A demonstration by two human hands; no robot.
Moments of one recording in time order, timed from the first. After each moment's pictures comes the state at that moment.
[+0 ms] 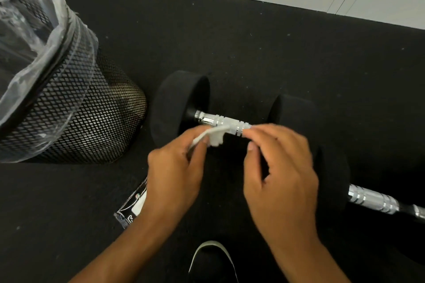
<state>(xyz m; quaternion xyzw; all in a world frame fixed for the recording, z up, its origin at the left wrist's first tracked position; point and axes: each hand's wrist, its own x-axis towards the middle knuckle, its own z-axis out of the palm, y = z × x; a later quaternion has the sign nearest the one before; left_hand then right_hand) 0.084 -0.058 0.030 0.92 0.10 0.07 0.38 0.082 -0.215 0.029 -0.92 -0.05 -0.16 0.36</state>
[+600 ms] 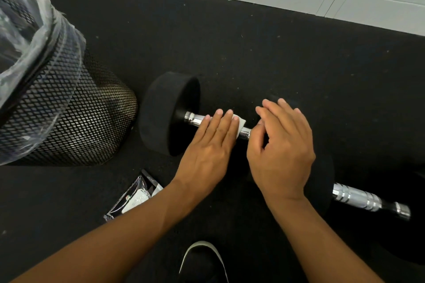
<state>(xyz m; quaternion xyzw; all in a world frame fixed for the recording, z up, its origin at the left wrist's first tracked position) 0.118 -0.089 -0.043 0.98 -0.19 0.01 0.02 0.130 -0.236 -0.014 -0.94 -0.01 -0.25 0.24</state>
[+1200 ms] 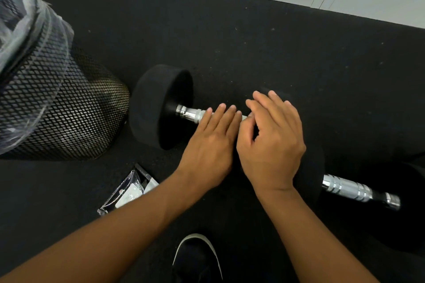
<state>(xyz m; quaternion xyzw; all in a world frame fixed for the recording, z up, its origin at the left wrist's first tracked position) 0.123 -0.109 -0.035 0.98 -0.18 -0.06 0.09 0.130 -0.234 -0.015 -0.93 -0.01 -0.26 0.26</state>
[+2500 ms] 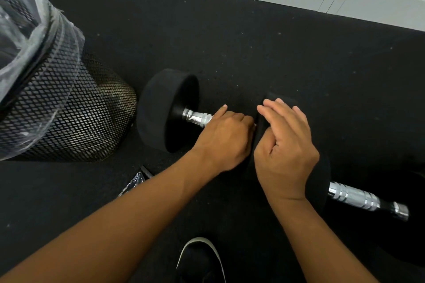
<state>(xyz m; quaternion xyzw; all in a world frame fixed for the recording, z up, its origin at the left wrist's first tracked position) 0.166 -0.119 -0.027 0.97 -0.20 -0.11 0.11 0.131 -0.245 -0.025 -0.88 -0.02 -0.32 0.35</state>
